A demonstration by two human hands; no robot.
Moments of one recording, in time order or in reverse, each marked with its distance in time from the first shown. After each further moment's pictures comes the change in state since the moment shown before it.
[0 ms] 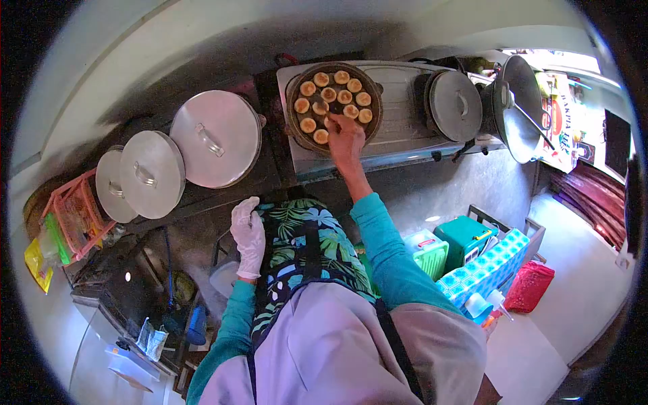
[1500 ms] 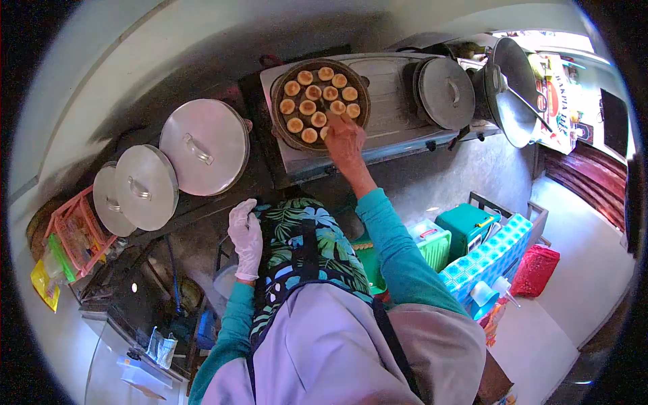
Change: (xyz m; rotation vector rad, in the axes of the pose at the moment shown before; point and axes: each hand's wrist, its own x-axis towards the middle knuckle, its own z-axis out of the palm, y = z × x) left_hand 0.005 0.004 0.010 -0.033 -0.051 -0.025; right_hand 0.007 0.009 -0.034 -0.295 -0.035 -0.270
